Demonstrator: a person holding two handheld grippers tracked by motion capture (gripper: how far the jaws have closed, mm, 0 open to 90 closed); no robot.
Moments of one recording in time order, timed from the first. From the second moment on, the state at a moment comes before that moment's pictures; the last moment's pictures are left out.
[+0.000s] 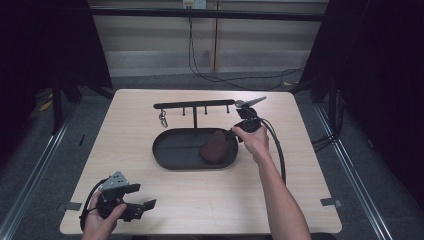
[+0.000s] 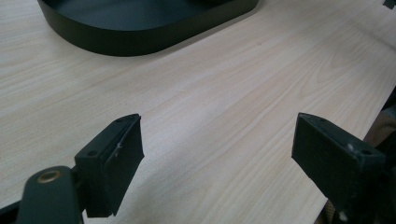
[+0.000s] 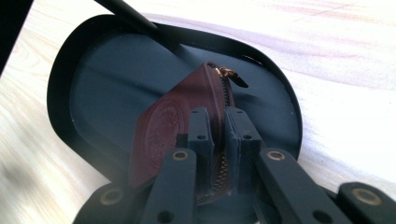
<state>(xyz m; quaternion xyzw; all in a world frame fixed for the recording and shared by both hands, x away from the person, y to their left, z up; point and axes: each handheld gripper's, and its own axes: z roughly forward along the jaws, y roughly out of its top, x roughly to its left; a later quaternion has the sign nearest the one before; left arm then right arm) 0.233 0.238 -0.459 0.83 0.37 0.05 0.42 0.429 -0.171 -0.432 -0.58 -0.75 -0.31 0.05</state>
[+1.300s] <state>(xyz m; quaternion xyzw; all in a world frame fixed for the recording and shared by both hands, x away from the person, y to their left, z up) 0.236 0.243 -0.459 0.82 0.38 0.05 0.43 0.417 -0.161 -0.449 -0.57 -0.75 -0.34 -0.01</state>
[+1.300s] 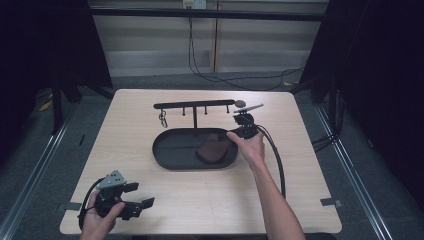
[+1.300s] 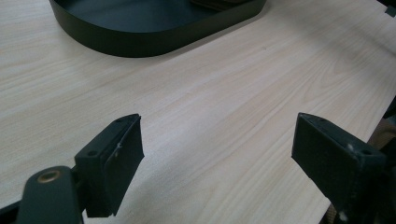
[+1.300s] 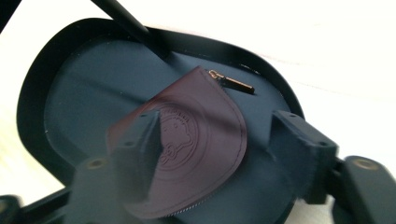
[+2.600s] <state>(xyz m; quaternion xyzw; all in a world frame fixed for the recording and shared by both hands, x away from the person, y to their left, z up) 0.236 0.246 -0.459 0.81 0.39 0.06 0.42 0.344 -0.200 -0.427 -0.55 -0.75 -0.36 -0.08</state>
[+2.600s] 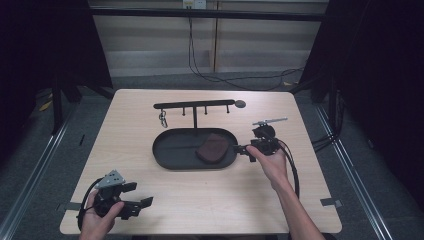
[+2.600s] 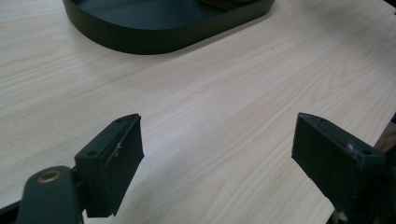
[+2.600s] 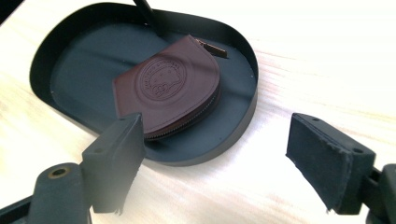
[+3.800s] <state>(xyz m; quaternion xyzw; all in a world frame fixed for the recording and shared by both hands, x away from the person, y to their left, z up) 0.235 0.249 -0.461 0.81 0.41 0.06 0.42 0.235 -0.277 -0.458 -0.57 -0.72 -0.37 -0.12</state>
